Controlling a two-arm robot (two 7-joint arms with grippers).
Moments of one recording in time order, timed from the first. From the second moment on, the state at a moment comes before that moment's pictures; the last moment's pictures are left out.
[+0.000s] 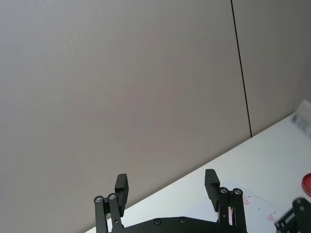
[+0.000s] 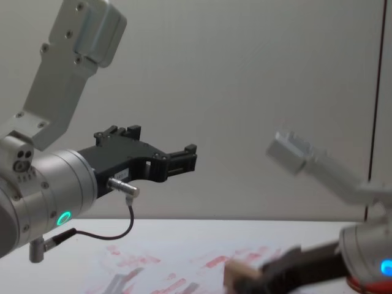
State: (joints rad) left arm -0.24 0.38 0.45 -1.63 -0.20 0.01 -0.01; right arm 0.44 0.18 -0.37 -1.24 -0.09 0.42 0.76
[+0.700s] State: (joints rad) left arm -0.24 0.38 0.45 -1.63 -0.20 0.01 -0.01; right arm 0.32 0.31 -0.26 -1.49 0.08 0.46 0.60
